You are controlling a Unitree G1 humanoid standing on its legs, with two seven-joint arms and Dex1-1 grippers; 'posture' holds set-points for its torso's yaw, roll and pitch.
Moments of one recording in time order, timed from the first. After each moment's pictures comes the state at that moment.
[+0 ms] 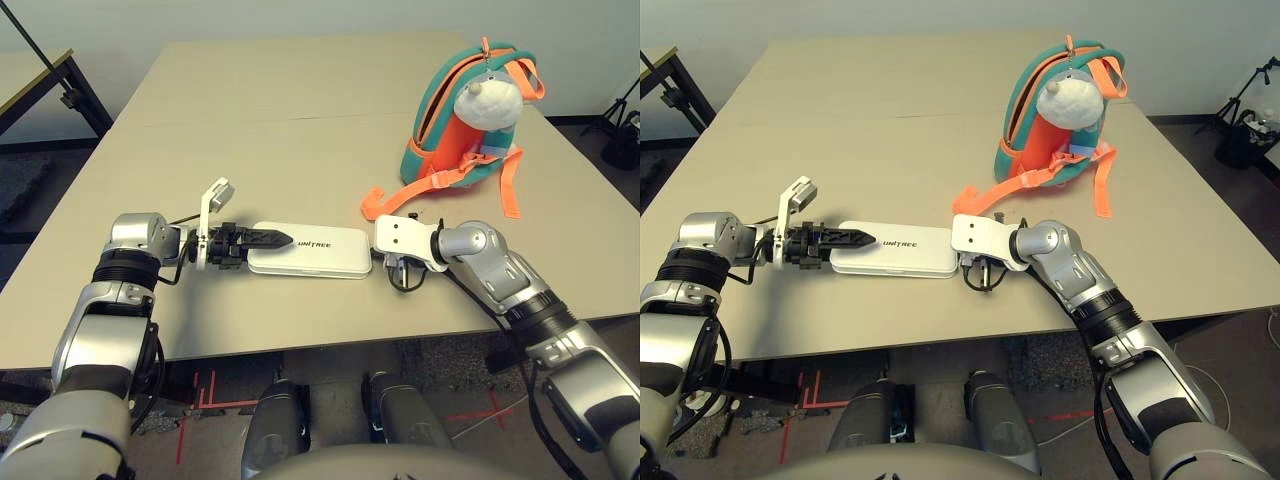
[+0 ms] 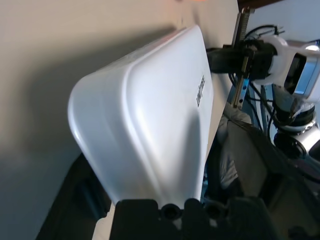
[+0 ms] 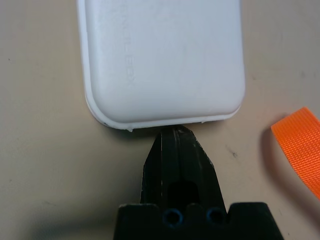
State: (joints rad) left arm -0.75 0.61 -0.13 0.75 -0.47 1.21 -1.30; right arm -0.54 -0.46 0.40 0.24 -0.22 0.11 1.02
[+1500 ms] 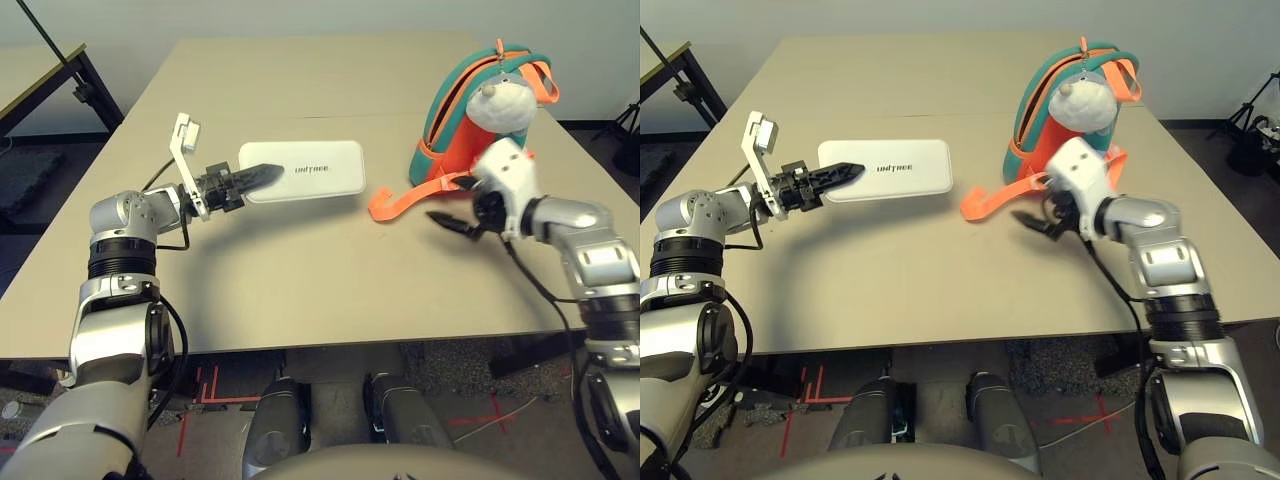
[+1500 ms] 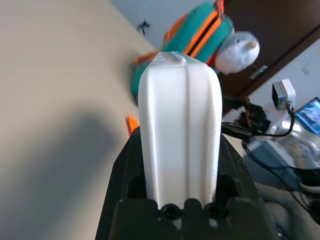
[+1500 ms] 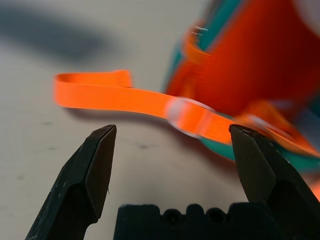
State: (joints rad) left arm -0.81 0.51 0.28 0.56 -0.58 0.92 -1.05; right arm -0.43 -0.63 -0.17 0.07 0.13 0.53 0.79
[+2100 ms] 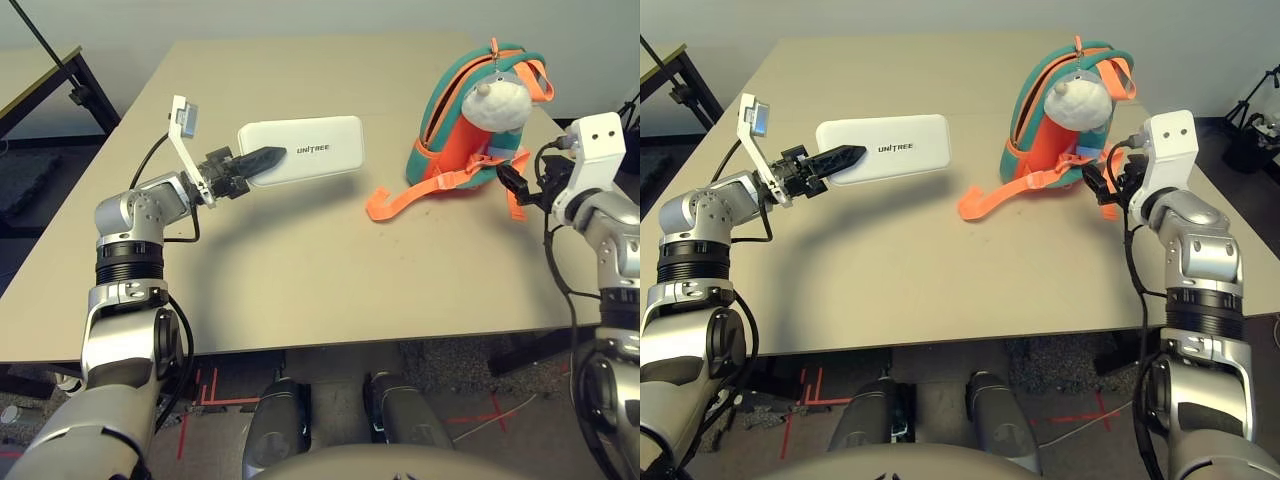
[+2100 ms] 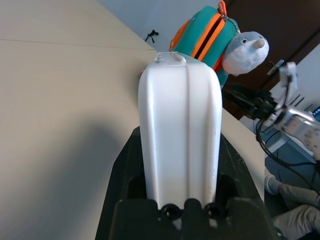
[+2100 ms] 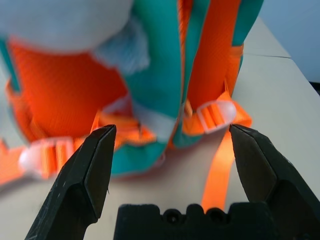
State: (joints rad) left arm -0.78 0.48 0.26 0.49 -0.59 0.84 -0.99; right arm -0.62 -0.53 -0.30 0.41 0.16 0.44 0.43
